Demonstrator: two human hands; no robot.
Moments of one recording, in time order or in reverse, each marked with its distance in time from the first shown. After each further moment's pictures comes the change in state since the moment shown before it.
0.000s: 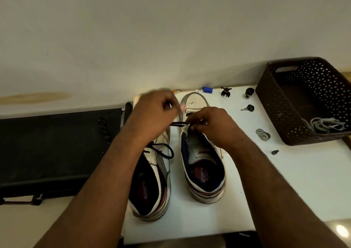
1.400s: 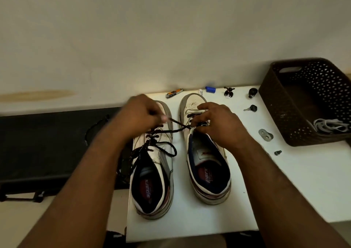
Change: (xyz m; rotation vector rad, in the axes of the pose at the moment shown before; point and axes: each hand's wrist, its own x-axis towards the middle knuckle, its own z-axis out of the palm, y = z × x) left_hand -0.001 -0.027 -0.032 0.143 -0.179 -0.126; right_hand -0.003 -0.003 -0.001 -0.200 0.035 -0.025
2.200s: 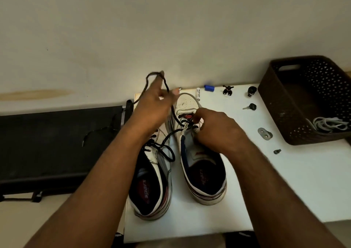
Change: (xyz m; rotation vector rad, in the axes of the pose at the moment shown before) left_hand 0.008 0.029 0.025 -0.577 0.139 -0.066; right_hand -0.022 -0.034 -0.014 0.008 -0.127 0.221
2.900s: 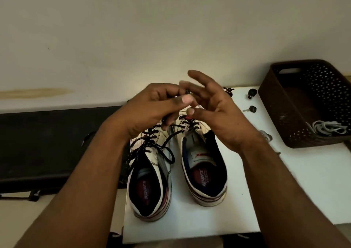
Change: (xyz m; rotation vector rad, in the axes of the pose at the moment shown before) left_hand -0.013 0.017 -0.028 -0.011 -0.399 0.225; right_hand 0.009 0.008 -0.009 1.088 -0.050 -0.540
